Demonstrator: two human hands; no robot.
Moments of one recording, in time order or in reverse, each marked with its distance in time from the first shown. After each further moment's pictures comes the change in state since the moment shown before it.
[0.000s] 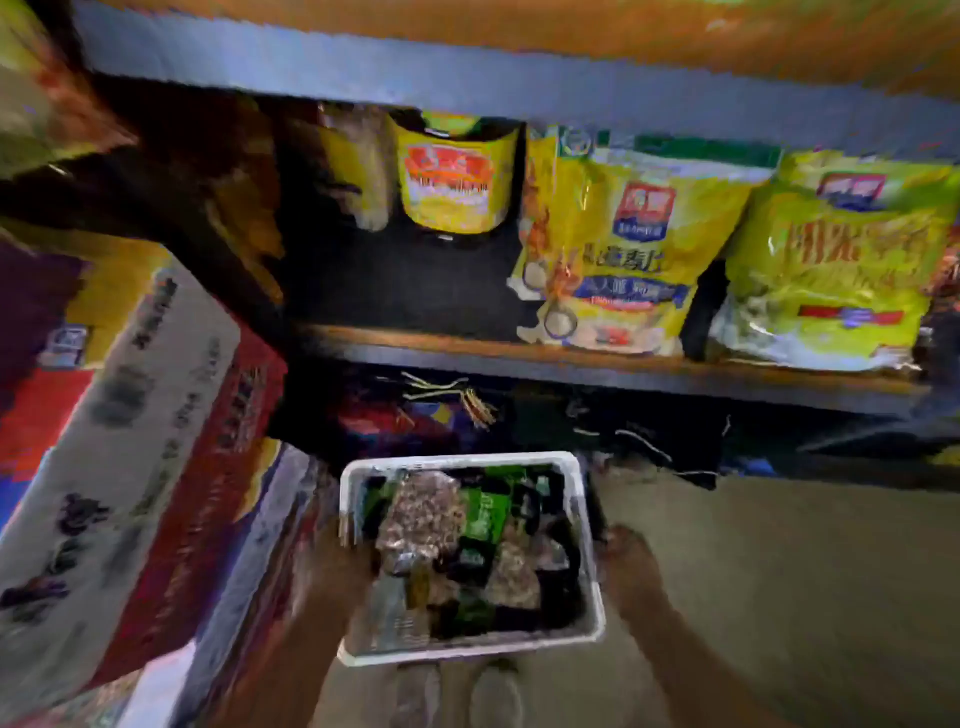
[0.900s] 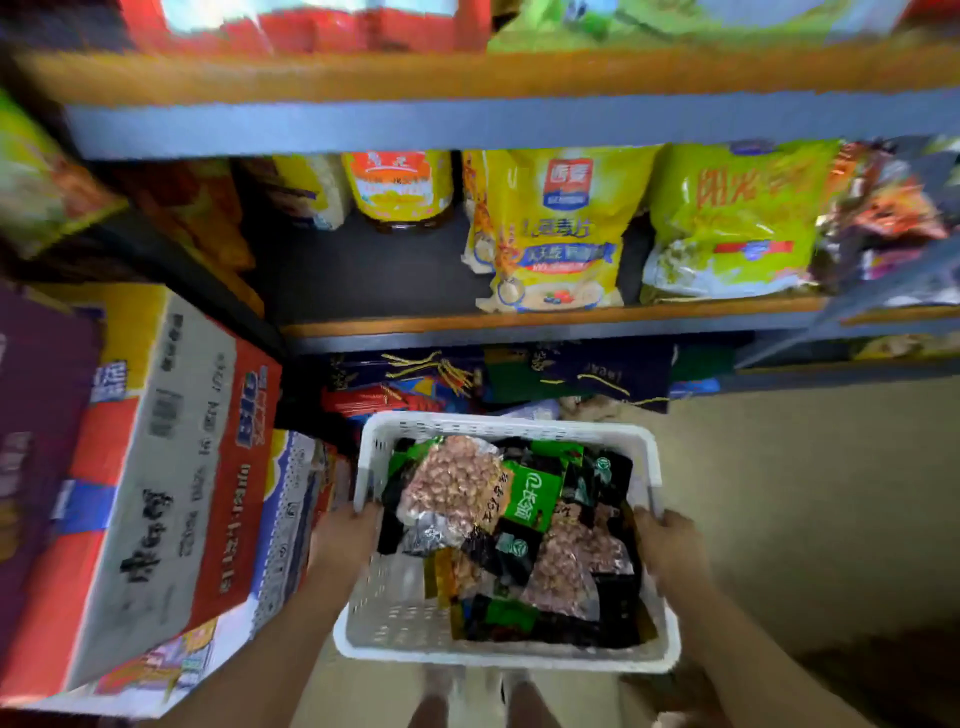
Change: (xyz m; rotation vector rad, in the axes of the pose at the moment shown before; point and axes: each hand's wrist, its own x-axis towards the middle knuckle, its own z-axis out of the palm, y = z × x) left_hand -0.052 0.046 -0.034 0.137 -0.023 -0.075; right_hand -0.098 0.027 -0.059 0.279 0.218 0.222
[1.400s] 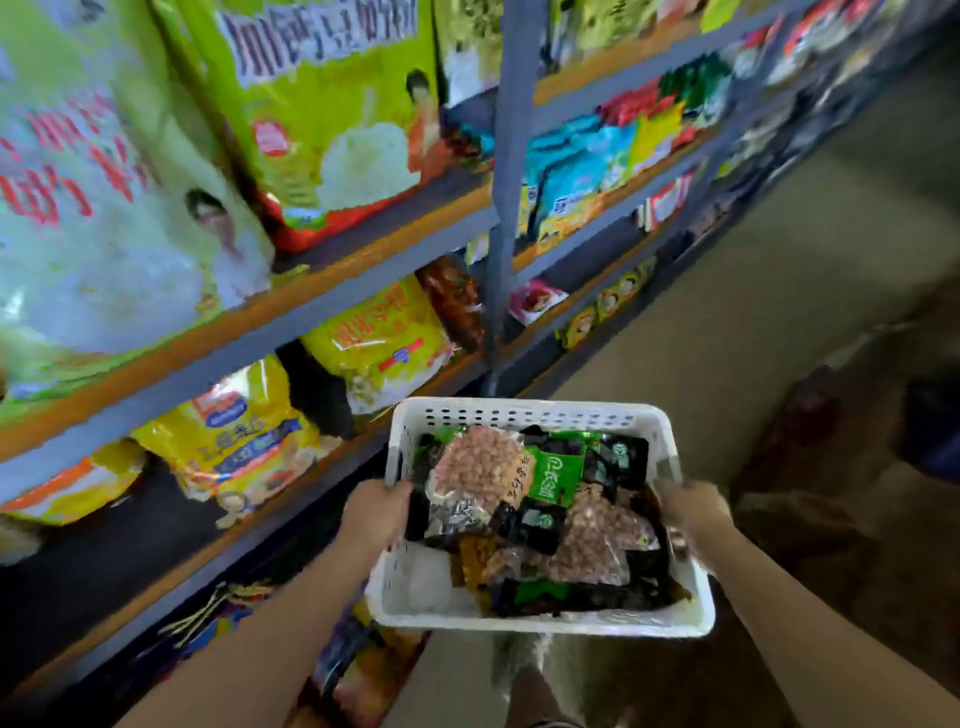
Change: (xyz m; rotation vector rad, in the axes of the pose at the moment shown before) left_hand -0.206 0.258 0.163 0.427 -0.410 0.636; right_hand -0.005 0.126 -0.277 0.509 0.386 0.268
